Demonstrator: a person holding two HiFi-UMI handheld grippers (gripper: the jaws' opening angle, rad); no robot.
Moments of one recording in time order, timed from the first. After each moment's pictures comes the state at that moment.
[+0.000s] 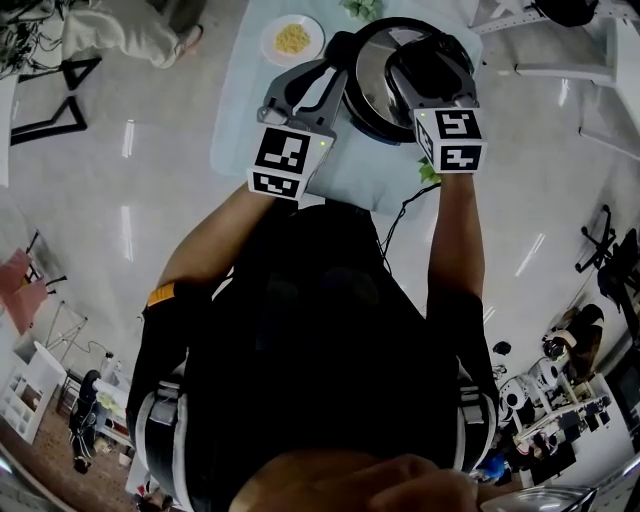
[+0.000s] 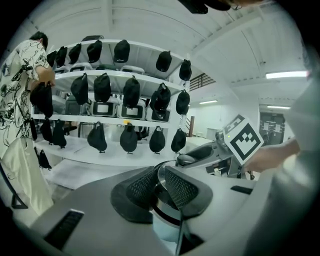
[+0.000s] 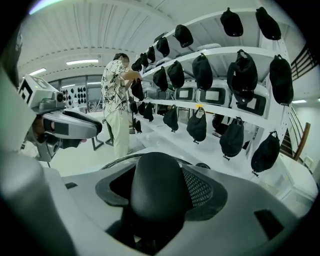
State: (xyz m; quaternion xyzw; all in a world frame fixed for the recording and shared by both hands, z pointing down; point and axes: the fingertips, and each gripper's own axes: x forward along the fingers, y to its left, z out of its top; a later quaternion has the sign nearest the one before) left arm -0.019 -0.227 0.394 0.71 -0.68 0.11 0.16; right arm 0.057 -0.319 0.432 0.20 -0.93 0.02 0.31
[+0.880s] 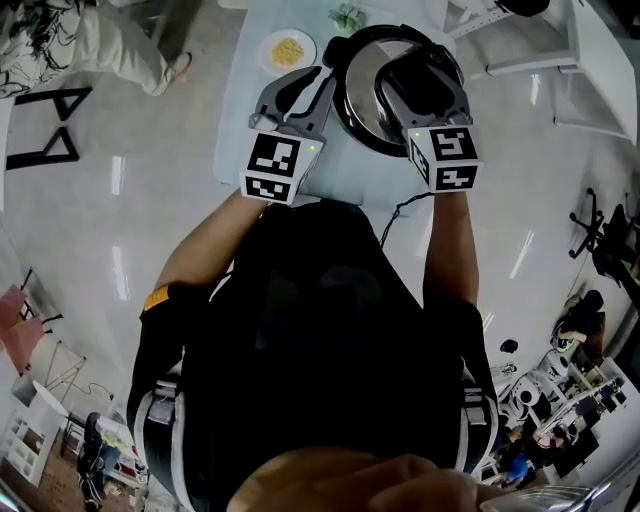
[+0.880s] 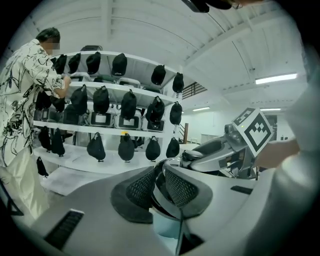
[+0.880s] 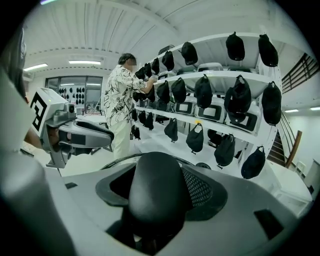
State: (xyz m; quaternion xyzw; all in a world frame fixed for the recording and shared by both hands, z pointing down) left arm -0.017 -0.170 0.353 0.73 -0.66 0.08 0.13; right arm 0.073 -0.241 0.358 0.23 -0.93 -0.02 0.28
